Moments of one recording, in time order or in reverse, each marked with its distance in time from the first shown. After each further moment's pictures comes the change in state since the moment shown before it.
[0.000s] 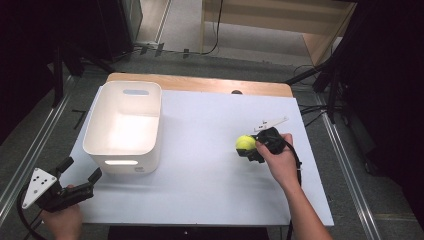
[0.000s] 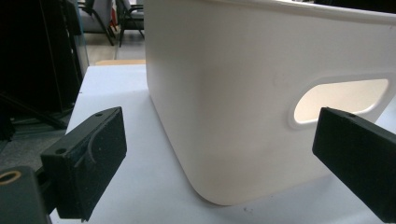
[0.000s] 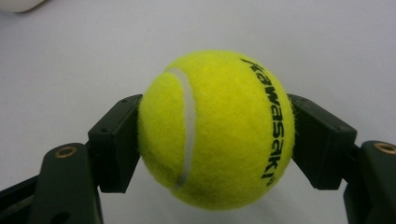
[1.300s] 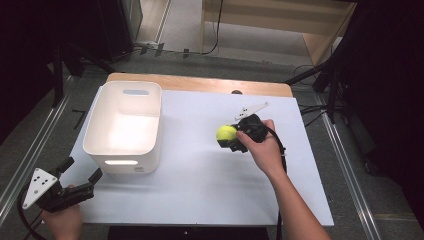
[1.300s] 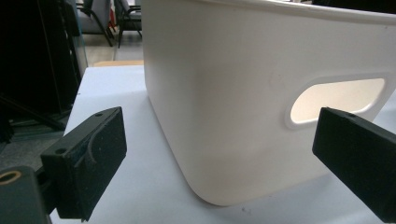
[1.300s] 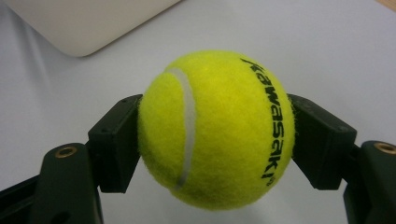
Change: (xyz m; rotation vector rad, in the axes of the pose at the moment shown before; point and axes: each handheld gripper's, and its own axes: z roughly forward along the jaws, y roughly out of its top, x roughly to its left) left arm -0.001 0.000 0.000 -0.002 -0.008 0.006; right arm 0.028 0.059 0.010 -0.029 0.100 -0.110
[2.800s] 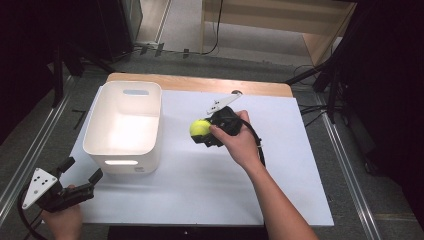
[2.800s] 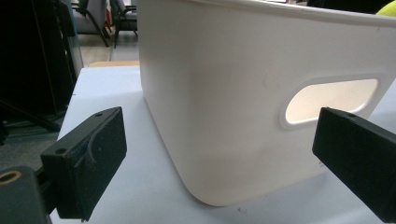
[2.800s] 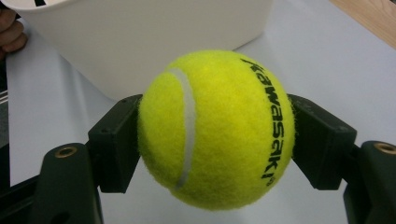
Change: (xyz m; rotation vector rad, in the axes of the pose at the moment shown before) left arm 0.000 0.000 0.000 0.002 -0.012 -0.002; right arm 0.038 0.057 0.027 -0.031 0.075 -0.105
